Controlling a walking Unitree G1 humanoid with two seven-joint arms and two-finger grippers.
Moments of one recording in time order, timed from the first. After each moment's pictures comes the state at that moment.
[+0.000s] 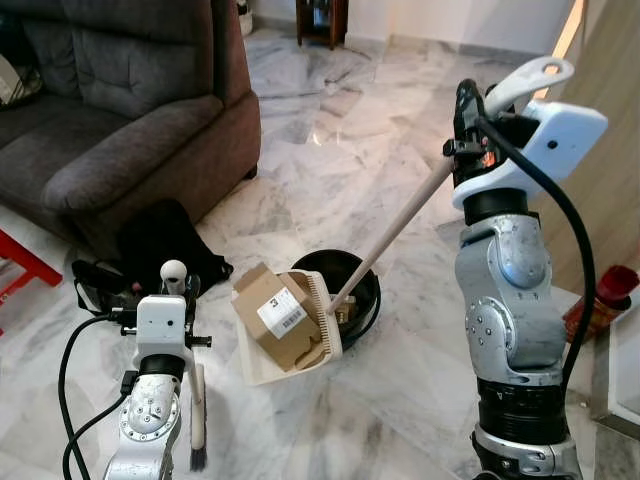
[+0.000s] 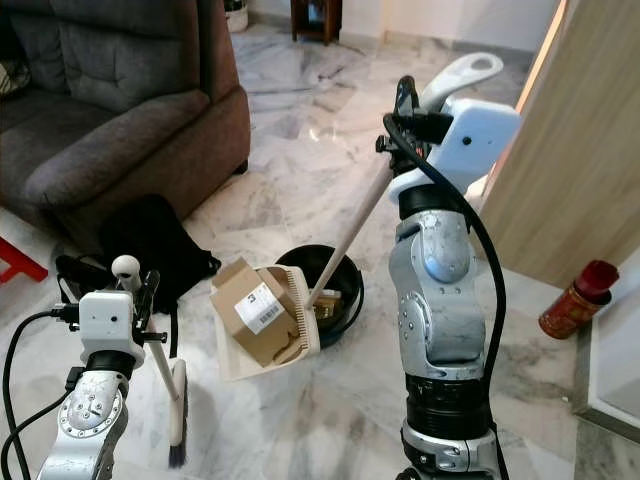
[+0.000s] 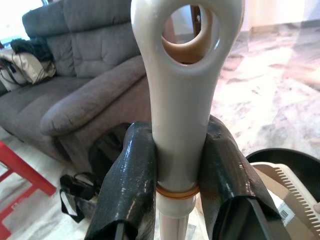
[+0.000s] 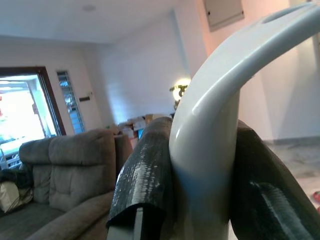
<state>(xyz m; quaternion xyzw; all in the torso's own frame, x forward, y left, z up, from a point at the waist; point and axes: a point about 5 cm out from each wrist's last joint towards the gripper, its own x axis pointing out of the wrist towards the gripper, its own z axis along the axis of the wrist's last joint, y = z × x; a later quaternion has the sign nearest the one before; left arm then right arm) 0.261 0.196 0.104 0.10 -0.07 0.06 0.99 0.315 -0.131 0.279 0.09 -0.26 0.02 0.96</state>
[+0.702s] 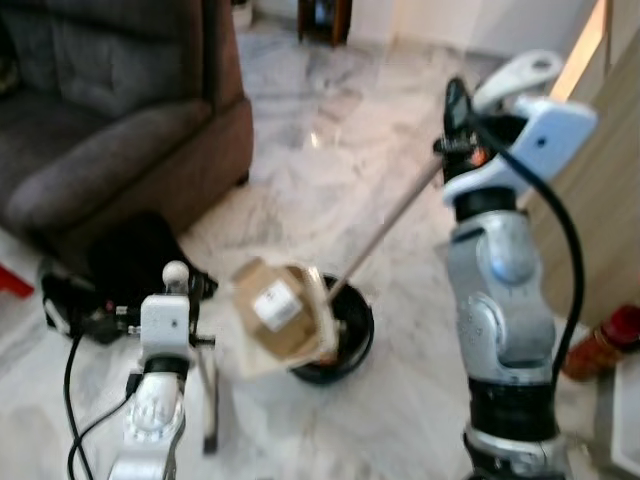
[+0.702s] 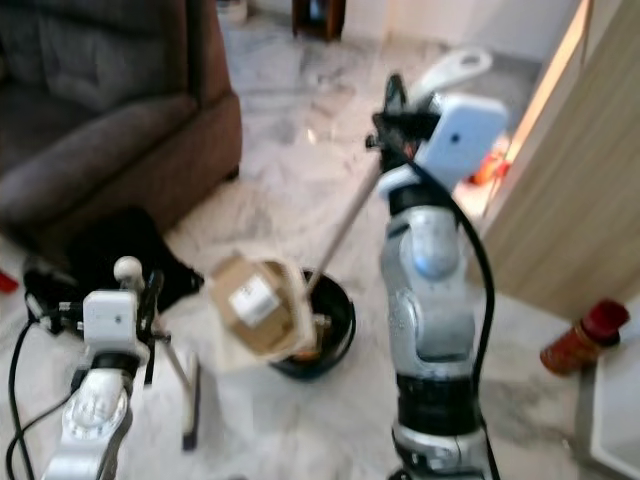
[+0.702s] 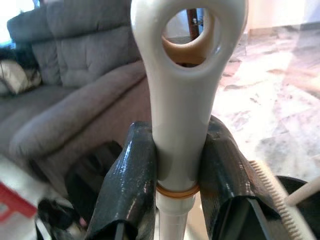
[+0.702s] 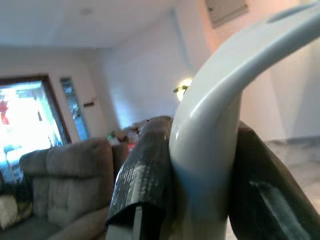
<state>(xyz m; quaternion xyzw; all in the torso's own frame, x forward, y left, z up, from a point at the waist) 0.260 0.201 0.104 0.11 -0.07 0.07 0.99 0.315 -0.116 0.283 0.12 -0.26 0.05 0.96</state>
